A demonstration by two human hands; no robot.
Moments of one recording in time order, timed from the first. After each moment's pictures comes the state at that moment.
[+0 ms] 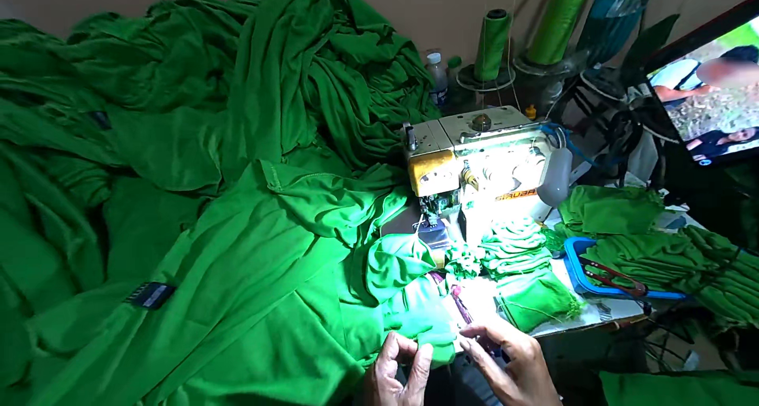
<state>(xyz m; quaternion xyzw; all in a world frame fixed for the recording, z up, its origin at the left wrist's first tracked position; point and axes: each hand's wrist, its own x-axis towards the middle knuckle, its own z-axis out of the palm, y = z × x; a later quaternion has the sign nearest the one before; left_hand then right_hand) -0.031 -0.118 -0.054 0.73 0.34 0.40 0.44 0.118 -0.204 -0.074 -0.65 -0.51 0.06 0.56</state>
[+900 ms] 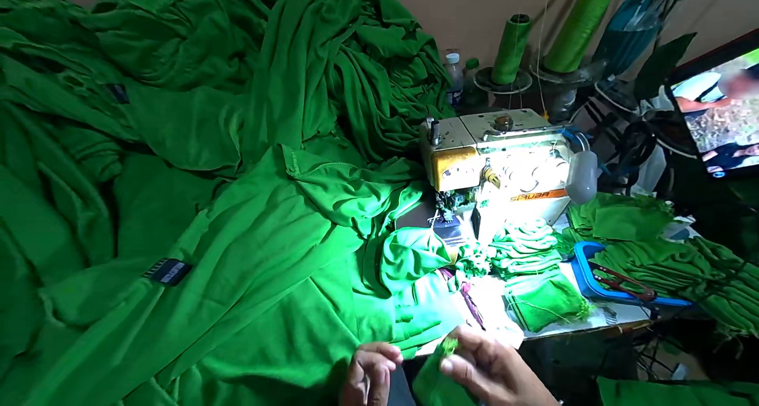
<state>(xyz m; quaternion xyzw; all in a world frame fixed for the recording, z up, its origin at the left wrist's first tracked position) -0.071 -0.104 -0.088 0.64 0.20 0.50 0.54 0.105 -0.185 -0.049 -0.44 -0.58 0.35 0.60</state>
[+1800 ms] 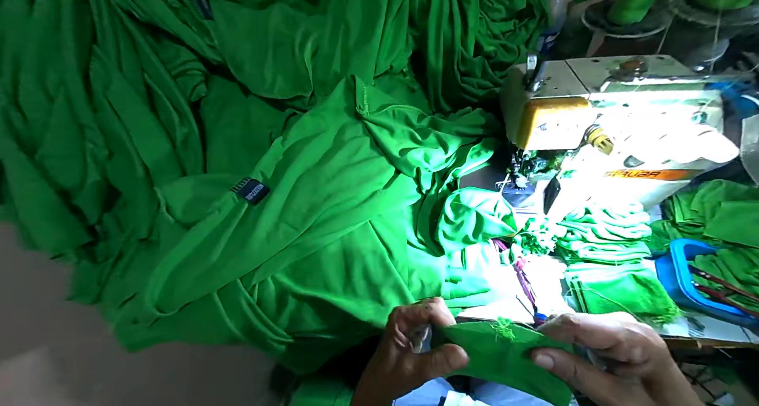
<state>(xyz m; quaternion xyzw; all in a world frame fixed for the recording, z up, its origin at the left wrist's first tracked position) -0.083 -0.075 -0.069 0.67 0.01 0.42 0.61 0.129 -0.198 -0.010 -0.43 -0.67 0.26 0.54</state>
